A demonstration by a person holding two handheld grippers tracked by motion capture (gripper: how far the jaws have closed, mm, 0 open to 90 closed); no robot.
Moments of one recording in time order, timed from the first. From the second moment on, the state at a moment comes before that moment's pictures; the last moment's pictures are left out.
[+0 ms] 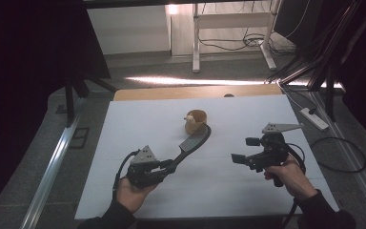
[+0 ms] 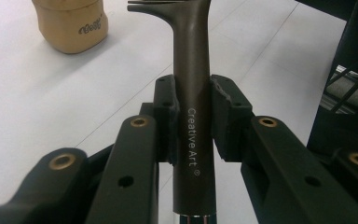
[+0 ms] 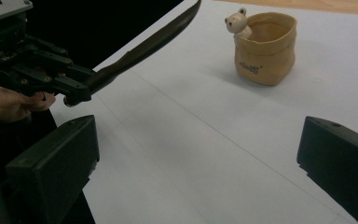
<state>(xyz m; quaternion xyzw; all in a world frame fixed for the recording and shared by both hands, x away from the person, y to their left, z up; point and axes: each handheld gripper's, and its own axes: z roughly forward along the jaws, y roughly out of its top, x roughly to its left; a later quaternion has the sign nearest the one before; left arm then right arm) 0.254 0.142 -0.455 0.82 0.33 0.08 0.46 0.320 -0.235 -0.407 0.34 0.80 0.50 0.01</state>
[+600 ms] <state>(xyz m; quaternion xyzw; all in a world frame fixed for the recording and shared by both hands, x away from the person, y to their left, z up) 0.257 0.128 -0.454 0.82 0.32 0.08 0.47 0.333 -0.205 -0.402 0.34 0.81 0.47 -0.02</state>
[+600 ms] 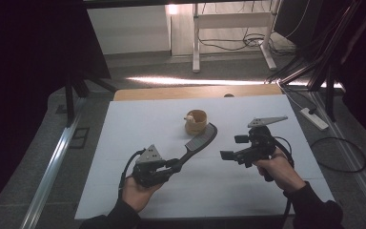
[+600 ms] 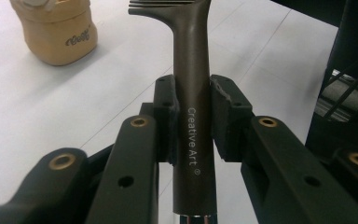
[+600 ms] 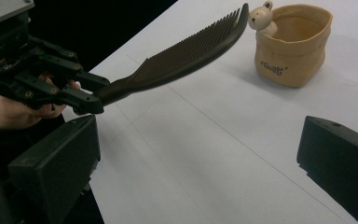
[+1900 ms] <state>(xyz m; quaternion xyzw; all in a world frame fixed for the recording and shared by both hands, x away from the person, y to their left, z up) 0.252 0.120 -0.453 0.82 0.30 0.09 0.47 0.366 -0.166 -0.411 0.39 0.78 0.48 -0.12</state>
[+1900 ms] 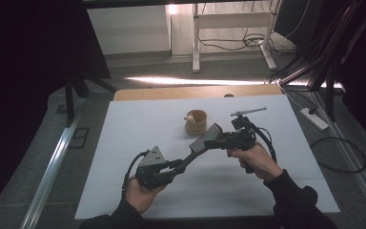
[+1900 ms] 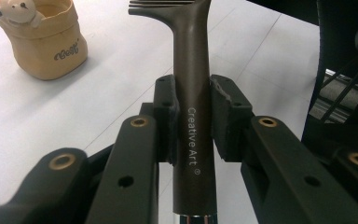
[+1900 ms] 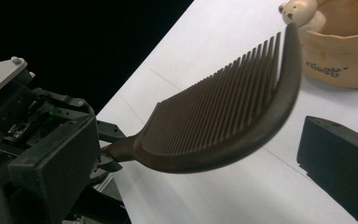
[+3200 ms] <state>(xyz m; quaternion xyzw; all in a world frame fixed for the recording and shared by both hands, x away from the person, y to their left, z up) 0.254 0.115 -0.460 0.84 0.29 0.12 0.45 0.374 -0.181 -0.424 0.42 0.69 0.52 -0.28</state>
